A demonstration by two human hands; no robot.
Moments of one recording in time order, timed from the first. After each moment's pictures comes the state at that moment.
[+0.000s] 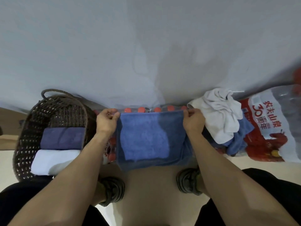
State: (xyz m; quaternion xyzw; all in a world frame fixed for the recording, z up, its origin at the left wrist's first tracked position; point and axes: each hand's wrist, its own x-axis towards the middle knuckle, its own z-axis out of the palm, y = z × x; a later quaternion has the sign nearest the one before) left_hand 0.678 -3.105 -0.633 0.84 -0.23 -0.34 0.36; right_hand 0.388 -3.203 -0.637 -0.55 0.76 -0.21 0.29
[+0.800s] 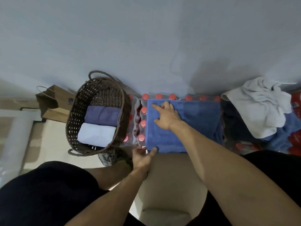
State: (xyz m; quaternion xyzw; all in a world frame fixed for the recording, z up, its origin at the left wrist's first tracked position) left_hand 0.580 -2.941 -0.648 0.78 0.05 -0.43 0.46; right_hand 0.542 -3.133 -0.650 -0.83 0.42 0.14 0.33
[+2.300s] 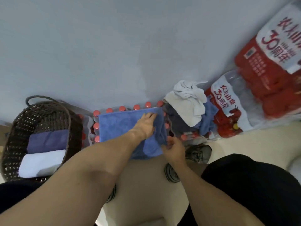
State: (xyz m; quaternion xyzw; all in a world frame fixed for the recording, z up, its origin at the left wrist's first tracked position) left_hand 0.495 -3.128 -0.623 0.62 -0.73 -0.29 -0.01; right_hand 0.332 -3.044 -0.643 -0.51 0.71 -0.21 0.44
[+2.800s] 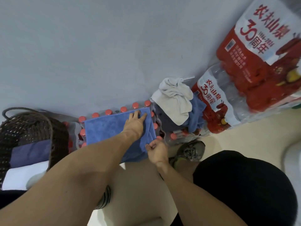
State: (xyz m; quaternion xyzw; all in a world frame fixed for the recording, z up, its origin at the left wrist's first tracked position) left_hand 0.478 -3.142 -0.633 0.66 -0.70 -0.23 -0.12; right_hand 0.348 -3.048 -0.653 -0.52 0.71 -0.21 0.42
